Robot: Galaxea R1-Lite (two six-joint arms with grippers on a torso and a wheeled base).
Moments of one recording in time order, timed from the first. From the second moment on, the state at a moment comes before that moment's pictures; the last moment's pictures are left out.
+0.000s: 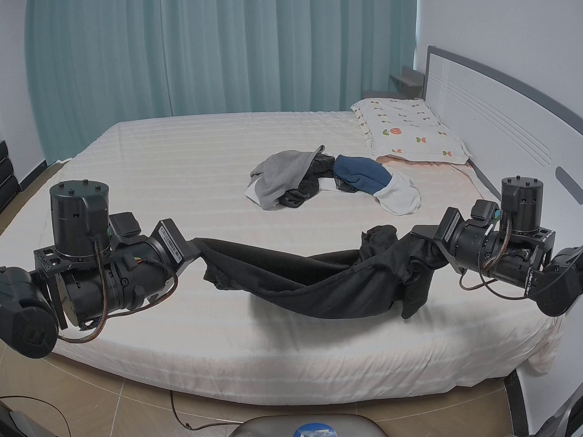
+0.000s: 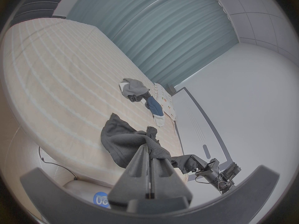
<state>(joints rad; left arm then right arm) -0.49 1.52 -0.64 -0.55 -0.02 -0.93 0.38 1.71 -0.70 -0.73 0.09 0.84</state>
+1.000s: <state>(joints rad) -0.45 1.49 -0.65 -0.55 -0.02 -0.93 0.40 1.73 -0.70 -0.88 -0.03 0.81</state>
